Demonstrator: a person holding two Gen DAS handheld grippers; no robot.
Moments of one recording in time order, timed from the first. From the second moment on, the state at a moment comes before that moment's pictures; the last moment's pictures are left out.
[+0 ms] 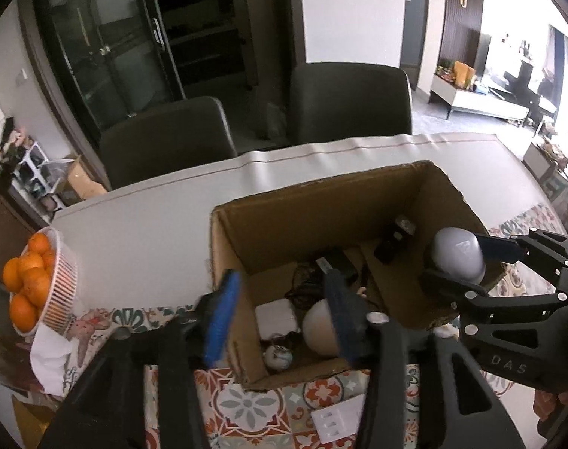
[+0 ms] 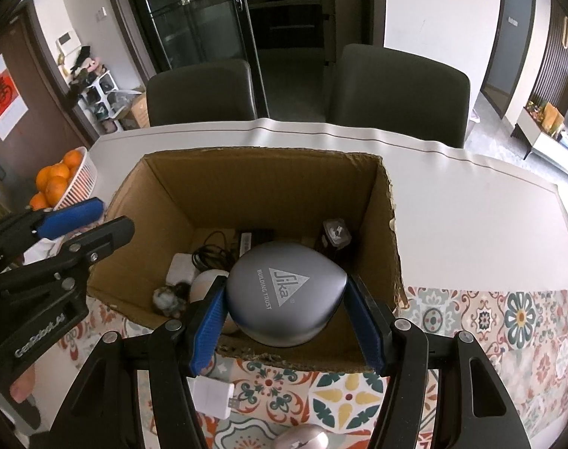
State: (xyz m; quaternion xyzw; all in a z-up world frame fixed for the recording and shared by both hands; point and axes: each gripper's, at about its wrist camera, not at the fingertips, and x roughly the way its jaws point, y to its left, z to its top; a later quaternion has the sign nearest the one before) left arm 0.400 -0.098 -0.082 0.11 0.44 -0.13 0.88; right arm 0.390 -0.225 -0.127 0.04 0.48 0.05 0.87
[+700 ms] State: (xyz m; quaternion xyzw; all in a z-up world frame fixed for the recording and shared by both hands) left arm 0.340 -0.078 -0.057 0.13 0.38 -0.06 0.91; right arm 0.335 -0.217 -0.088 0.00 0.41 -0.01 0.91
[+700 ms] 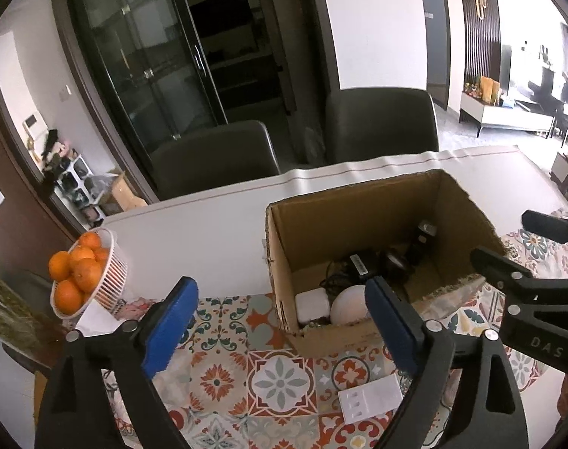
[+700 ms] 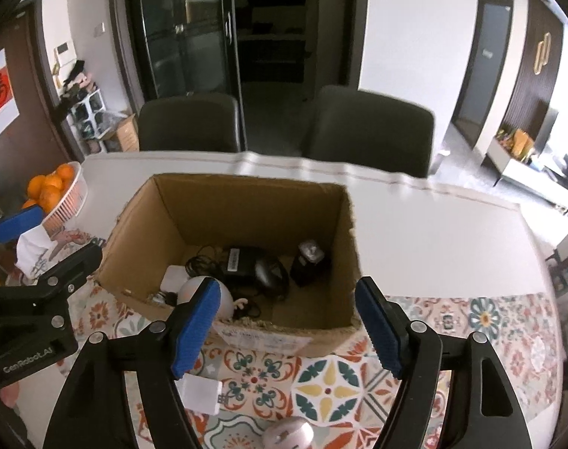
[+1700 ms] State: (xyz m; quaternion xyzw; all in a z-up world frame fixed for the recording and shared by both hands) left arm 0.237 -0.072 -0.098 0.08 0.39 -0.07 0.92; right arm 0.213 -0.222 -0.125 0.02 0.36 -0.02 0.93
